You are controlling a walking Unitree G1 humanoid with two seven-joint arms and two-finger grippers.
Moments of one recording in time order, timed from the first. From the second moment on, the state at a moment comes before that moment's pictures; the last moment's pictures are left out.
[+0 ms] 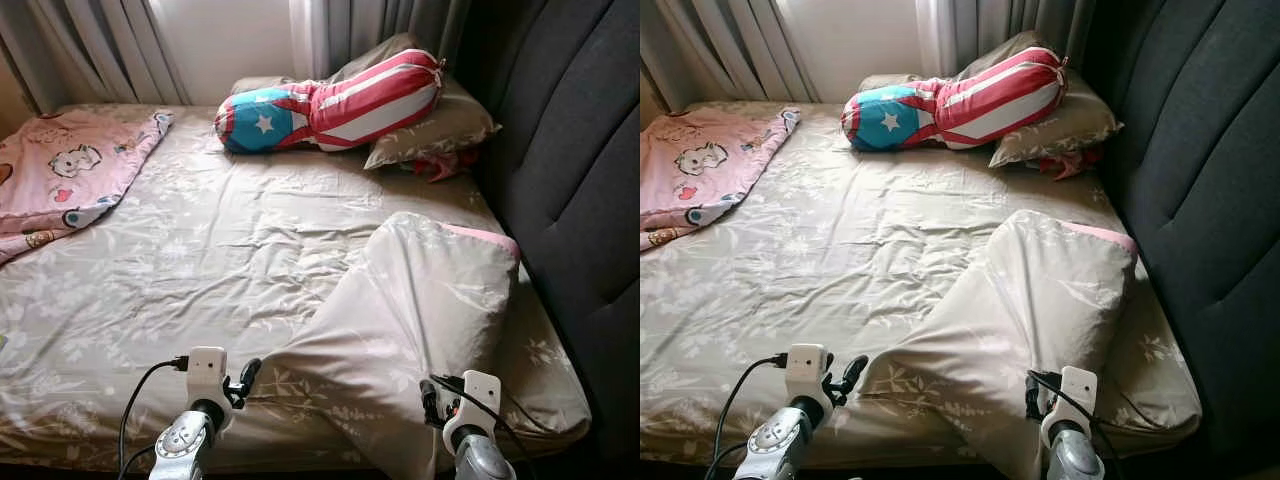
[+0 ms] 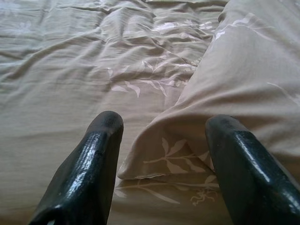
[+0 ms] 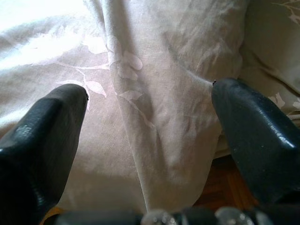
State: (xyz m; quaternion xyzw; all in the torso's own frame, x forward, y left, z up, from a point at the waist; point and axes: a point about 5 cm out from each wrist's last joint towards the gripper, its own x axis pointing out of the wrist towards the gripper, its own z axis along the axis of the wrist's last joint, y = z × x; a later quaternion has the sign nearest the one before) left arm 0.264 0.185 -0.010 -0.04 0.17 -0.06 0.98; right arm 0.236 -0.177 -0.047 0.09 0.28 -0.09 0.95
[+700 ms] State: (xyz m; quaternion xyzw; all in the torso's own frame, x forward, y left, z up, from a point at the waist) left arm 0.265 0.185 -0.009 -0.03 0.16 -0.06 0.98; right arm 0.240 -0.176 -0.044 0.09 0.28 -0.09 0.95
